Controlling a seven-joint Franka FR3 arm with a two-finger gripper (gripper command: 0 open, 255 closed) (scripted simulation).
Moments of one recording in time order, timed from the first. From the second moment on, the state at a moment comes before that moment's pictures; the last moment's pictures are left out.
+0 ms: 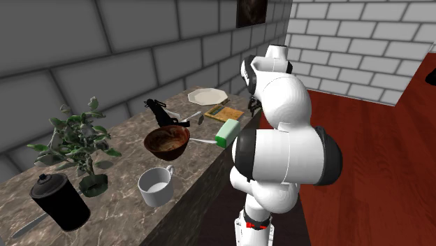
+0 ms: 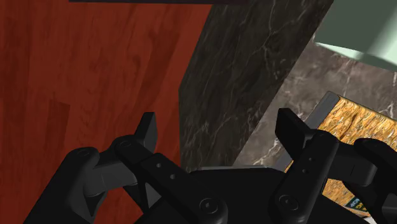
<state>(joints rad) -0.02 -0.79 0.00 -2.41 0.06 1.66 -0.05</state>
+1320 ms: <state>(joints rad) 0.09 -0.62 0.43 -2.30 0.27 1.82 0.41</state>
